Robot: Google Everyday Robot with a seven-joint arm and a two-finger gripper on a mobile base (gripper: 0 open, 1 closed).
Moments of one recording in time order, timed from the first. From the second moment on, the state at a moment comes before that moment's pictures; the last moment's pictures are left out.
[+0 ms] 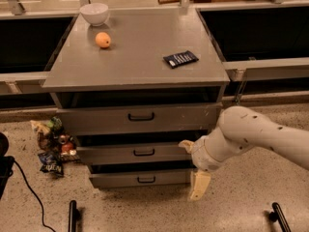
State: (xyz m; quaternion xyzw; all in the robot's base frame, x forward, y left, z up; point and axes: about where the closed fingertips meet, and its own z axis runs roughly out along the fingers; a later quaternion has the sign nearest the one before) arm 0.457 -0.101 0.621 -0.70 0.67 0.16 0.20
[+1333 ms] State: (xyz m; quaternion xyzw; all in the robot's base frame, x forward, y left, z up) arm 0.480 -0.107 0.469 -0.72 0.65 0.16 0.21
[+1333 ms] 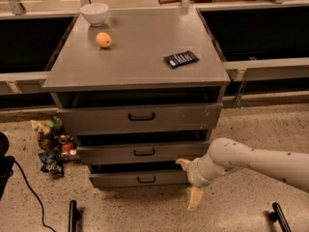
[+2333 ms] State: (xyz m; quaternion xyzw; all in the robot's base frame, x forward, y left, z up) arm 0.500 -0.107 0.360 -0.70 0.65 0.19 0.22
